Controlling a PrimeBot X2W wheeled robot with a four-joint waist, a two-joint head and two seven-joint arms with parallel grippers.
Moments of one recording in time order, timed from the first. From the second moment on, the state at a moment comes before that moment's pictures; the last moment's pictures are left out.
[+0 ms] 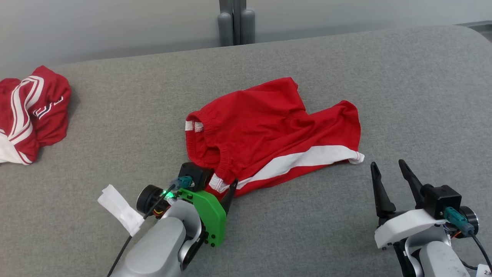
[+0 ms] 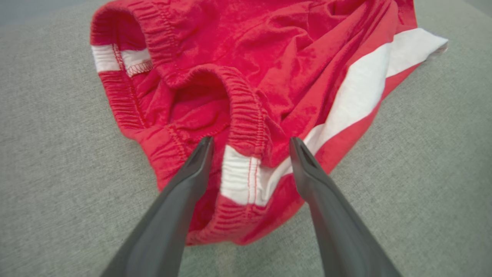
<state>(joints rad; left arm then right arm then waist) -0.53 0.12 -0.75 0.74 -0.55 -0.13 -0.04 -0.14 -0.05 -0.03 0.30 0.15 0.13 -0.26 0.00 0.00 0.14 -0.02</state>
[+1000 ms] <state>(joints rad) -0.56 0.17 -0.87 0.73 -0.67 -0.13 -0.17 -0.36 -0.05 -0.03 0.70 0.05 0.13 -0.26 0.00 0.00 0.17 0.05</state>
